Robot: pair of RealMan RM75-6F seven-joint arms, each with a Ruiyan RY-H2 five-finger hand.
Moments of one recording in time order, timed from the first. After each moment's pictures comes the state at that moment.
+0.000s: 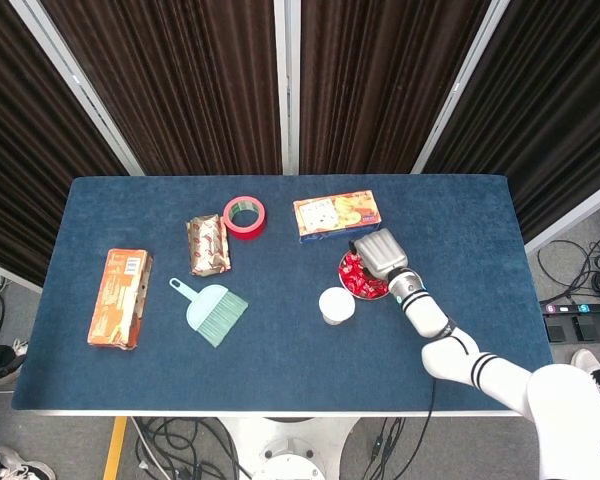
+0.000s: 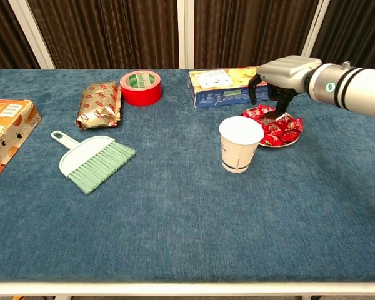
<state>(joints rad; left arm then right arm) -0.02 -1.30 -0.05 -1.03 1.52 1.59 -0.58 0.94 -1.70 0.20 -0.94 -1.14 0.64 -0.29</state>
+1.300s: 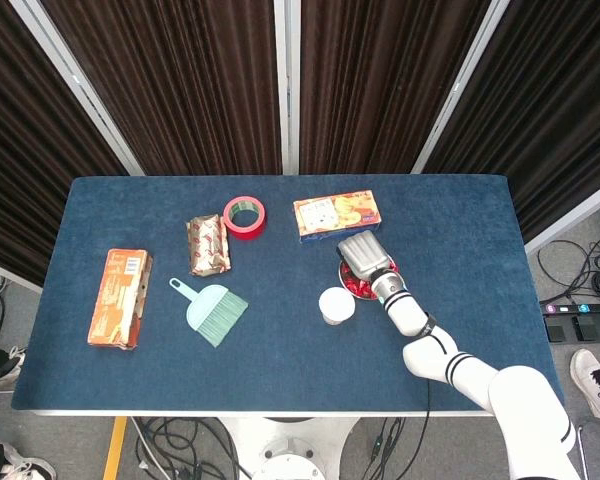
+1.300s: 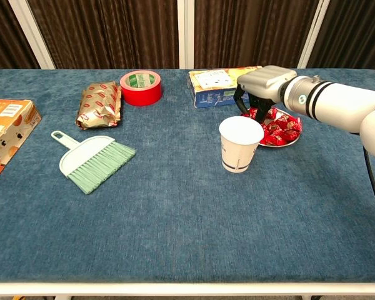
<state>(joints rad) -0.01 -1.30 -0.05 -1.00 1.51 1.58 -0.61 0.98 -1.84 0.19 -0.75 -1.21 0.66 -0.19</state>
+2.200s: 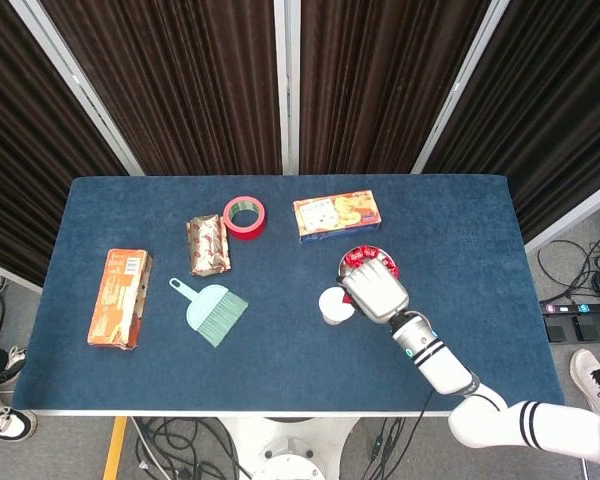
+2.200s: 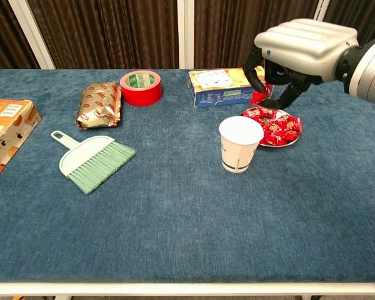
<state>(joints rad) 0.01 -1.27 -0.04 -1.10 1.53 1.63 -0.53 0.78 -1.43 0.13 -1.63 -1.25 1.01 -0.54</state>
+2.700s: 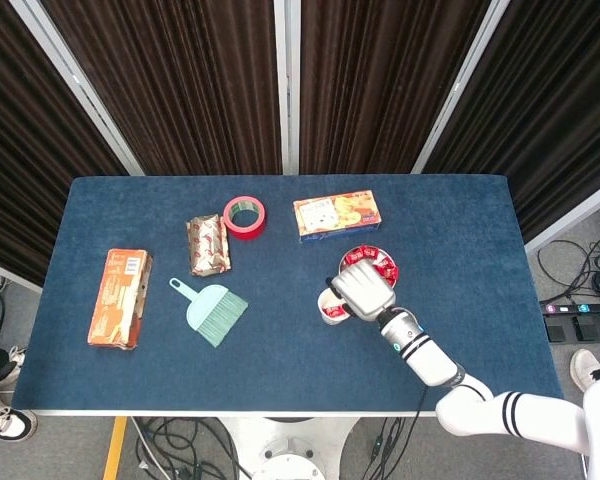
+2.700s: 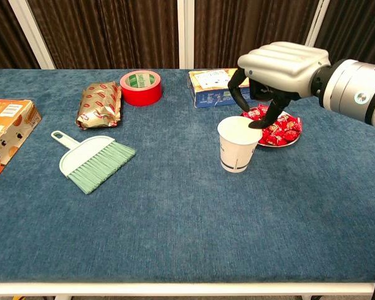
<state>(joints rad) 0.02 -1.27 -0.05 -1.08 1.51 1.63 -0.56 0.82 -1.49 0.14 -1.53 -1.25 0.95 -0.47</state>
